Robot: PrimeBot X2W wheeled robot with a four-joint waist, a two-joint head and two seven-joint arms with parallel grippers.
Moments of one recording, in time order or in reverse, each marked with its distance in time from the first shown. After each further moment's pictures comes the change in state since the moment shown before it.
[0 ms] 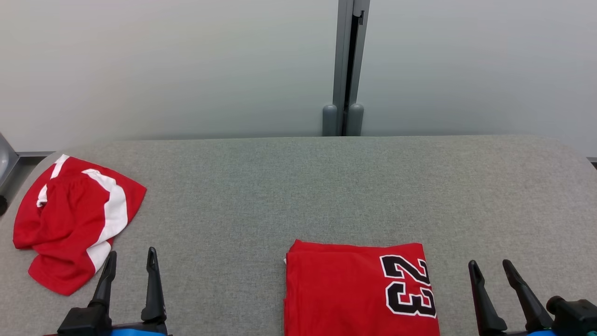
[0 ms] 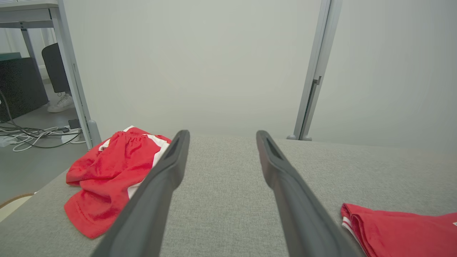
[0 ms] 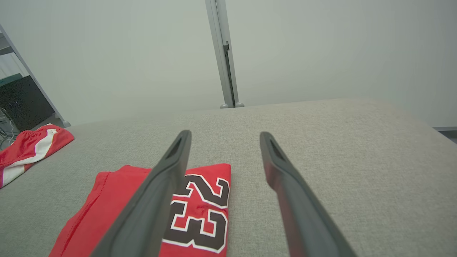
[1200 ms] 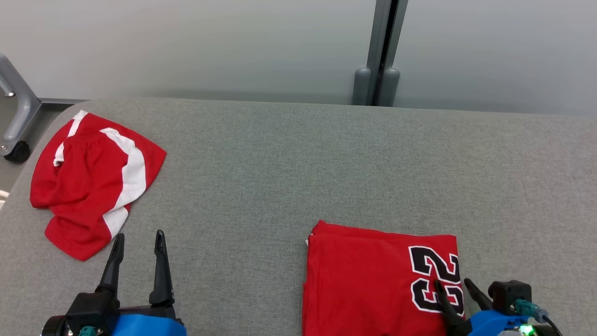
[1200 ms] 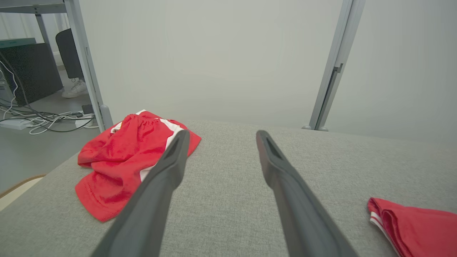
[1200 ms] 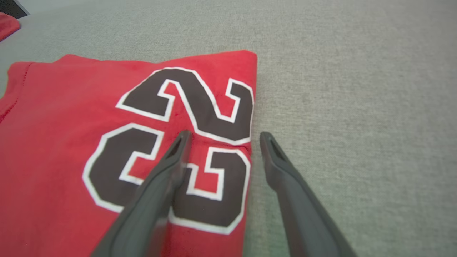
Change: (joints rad) left arm -0.056 0.008 -0.041 0.030 -0.019 0.017 -0.035; right arm -0.245 0.000 0.042 0.523 -0.085 0.000 0.031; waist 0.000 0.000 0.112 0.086
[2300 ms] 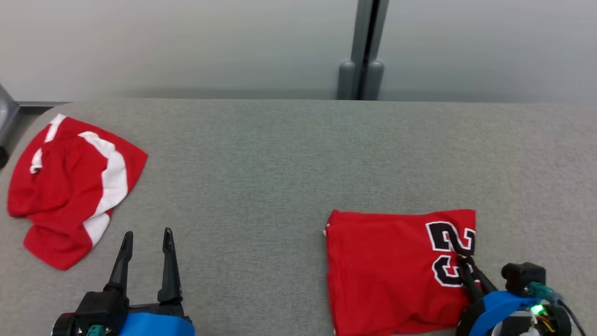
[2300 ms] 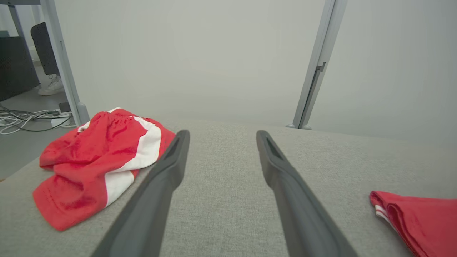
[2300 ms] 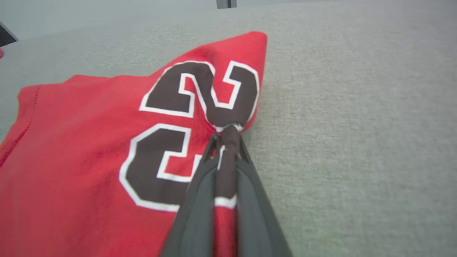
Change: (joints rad) left arm -0.023 0.000 -0.034 0.038 -0.032 0.005 -0.037; right arm -0.121 -0.062 0.051 0.172 0.071 0.000 -0.127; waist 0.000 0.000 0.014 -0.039
